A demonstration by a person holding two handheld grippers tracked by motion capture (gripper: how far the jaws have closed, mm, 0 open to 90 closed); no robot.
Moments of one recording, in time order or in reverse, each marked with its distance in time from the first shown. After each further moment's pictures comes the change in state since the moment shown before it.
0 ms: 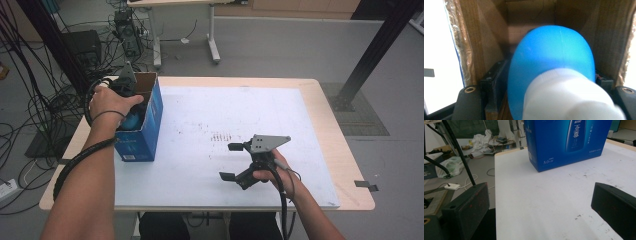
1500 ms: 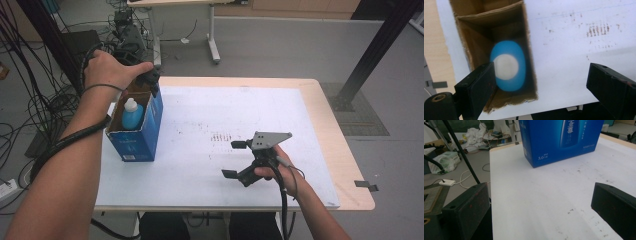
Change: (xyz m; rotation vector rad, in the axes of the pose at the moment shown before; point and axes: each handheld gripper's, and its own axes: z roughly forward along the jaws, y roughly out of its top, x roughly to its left) left arm -0.040 -0.017 -0.096 -0.095 -0.050 0.175; right arm 0.001 0.016 -0.007 0.058 -0.035 0.006
